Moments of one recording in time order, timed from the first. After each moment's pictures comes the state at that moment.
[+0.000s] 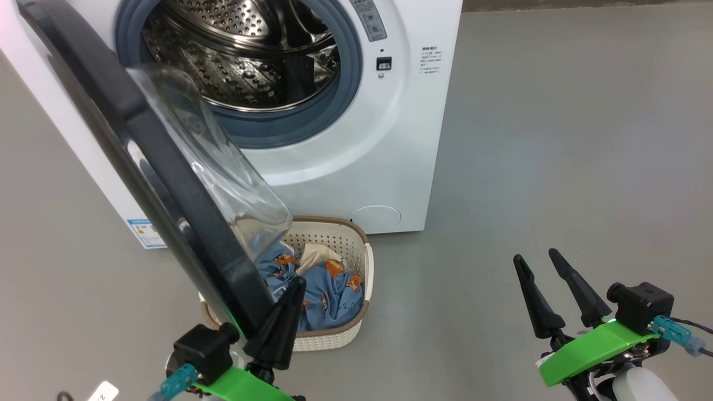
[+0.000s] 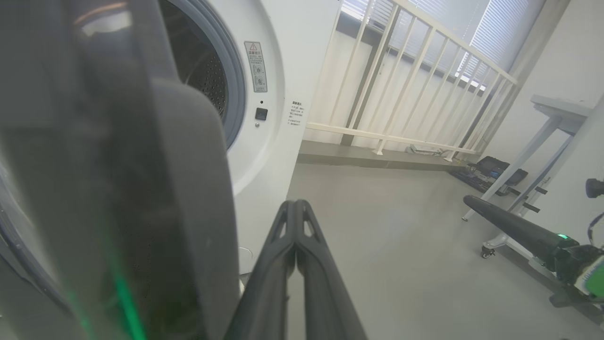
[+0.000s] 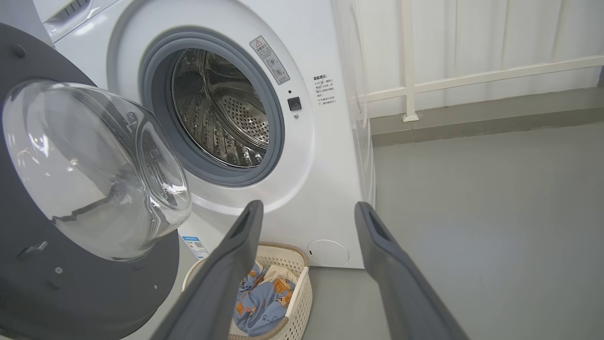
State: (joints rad) left arm -0.11 0.05 -0.36 0.12 -0.42 -0.12 -0.24; right arm -0.17 -0.22 0.18 0.28 0.50 0.13 -0.25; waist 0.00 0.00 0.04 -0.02
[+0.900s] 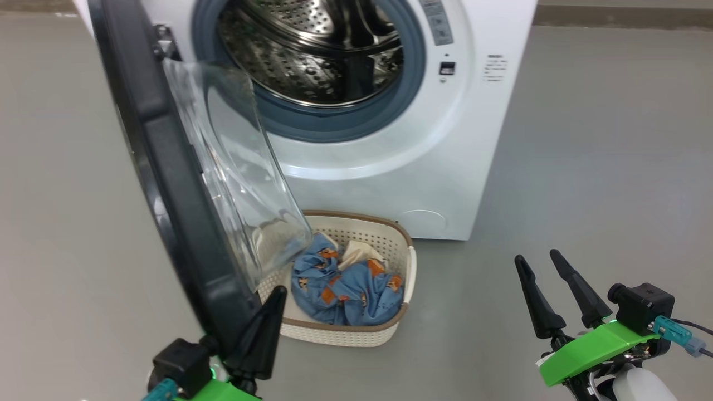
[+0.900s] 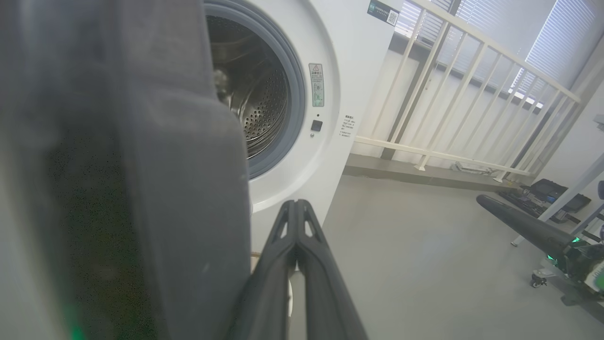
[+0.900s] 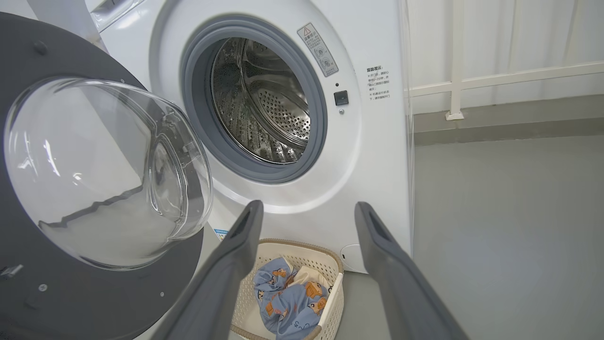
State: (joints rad) left arm -0.06 0.06 -0.32 0.10 -0.42 -0.09 -0.25; right arm -0.17 -0.21 0.17 0.29 0.50 0.13 -0.25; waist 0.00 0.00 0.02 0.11
